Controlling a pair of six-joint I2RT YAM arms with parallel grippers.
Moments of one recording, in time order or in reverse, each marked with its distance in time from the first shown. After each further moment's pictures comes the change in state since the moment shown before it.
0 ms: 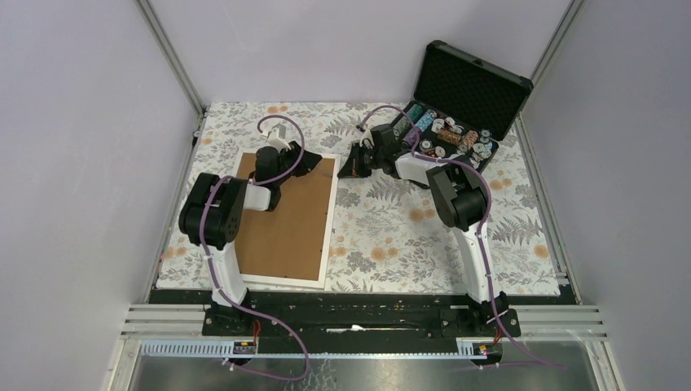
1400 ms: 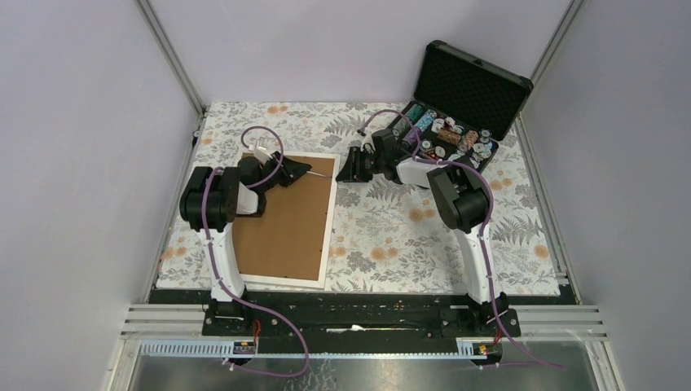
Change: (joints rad) left arm 0.176 0.169 -0.035 0.203 0.288 -0.307; right arm 0.003 -0.045 -0.098 0.066 0.018 -0.022
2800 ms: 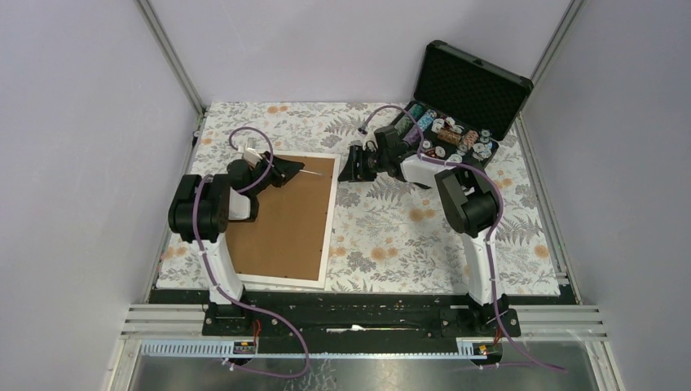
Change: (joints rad) left arm 0.042 -0.158 -0.113 0.011 0.010 -0.075; right arm -0.003 -0.087 -0.023 -0.114 0.009 -0.085
